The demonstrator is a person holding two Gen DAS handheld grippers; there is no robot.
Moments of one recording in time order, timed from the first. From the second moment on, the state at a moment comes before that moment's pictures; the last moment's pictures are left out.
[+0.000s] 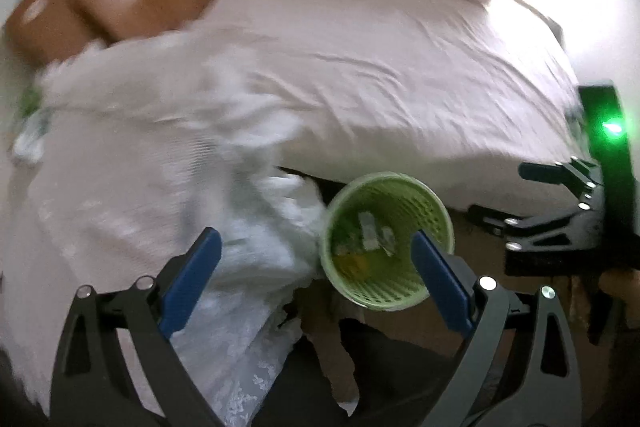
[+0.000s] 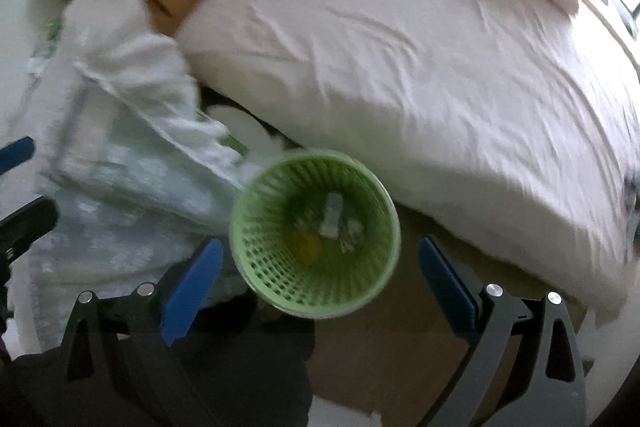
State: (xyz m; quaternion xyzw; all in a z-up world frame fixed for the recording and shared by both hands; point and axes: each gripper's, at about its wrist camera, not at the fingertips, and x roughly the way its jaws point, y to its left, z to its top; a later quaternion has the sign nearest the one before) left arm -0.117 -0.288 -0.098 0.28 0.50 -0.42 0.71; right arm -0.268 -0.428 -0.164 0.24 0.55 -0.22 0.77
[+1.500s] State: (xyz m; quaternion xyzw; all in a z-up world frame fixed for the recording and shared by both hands) left arm 0.310 0.114 -0.151 0.04 0.54 -0.04 0.84; right arm 0.239 -0.059 -0.110 -0.01 0.57 0.13 0.81
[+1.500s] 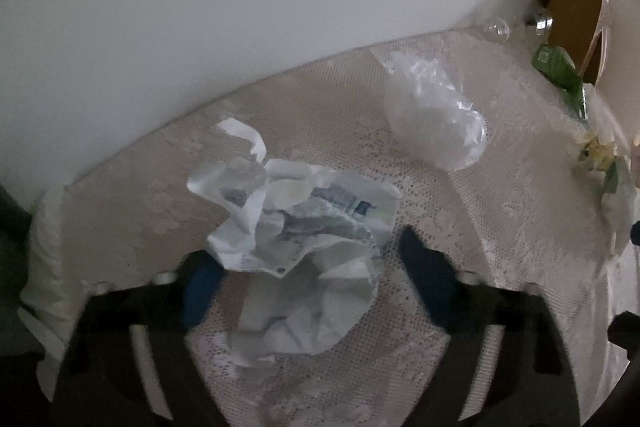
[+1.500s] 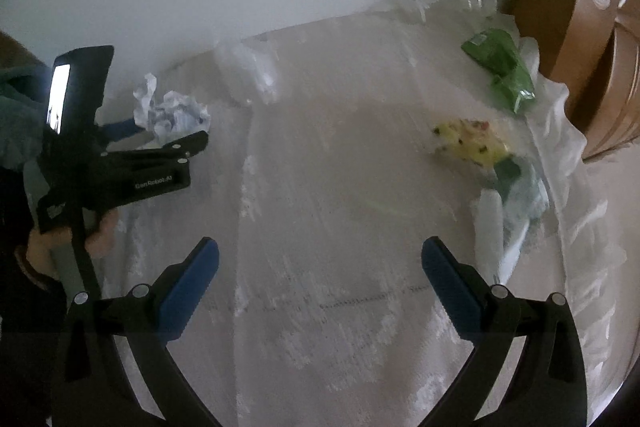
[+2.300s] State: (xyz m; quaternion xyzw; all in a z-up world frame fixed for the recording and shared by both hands) left arm 0.285 0.151 -0.120 -0.02 0.55 0.01 0.83; right arm 0.371 0.043 -0.152 -0.06 0.61 0.14 0.78
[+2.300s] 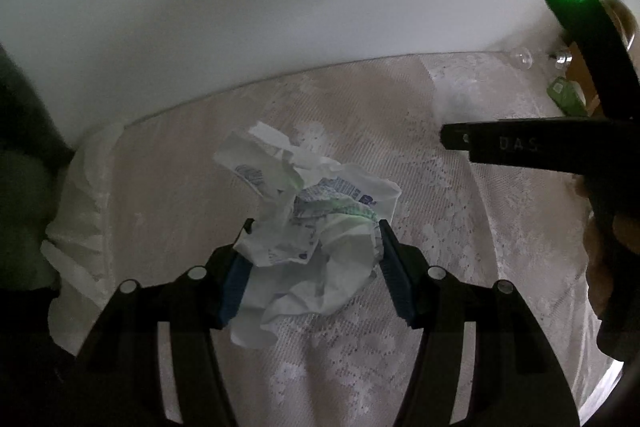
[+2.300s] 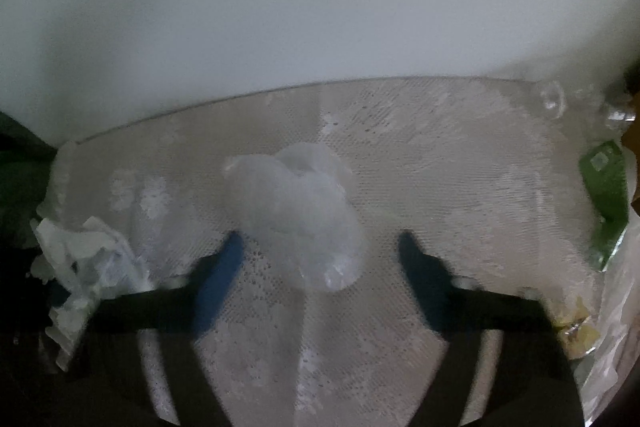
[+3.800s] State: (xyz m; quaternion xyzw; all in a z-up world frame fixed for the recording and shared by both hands) left arm -0.058 -0.188 -0.082 0.22 0.53 -0.33 0.75; right arm -0.210 -0.389 -0.140 0.20 0.58 -0.14 0.78
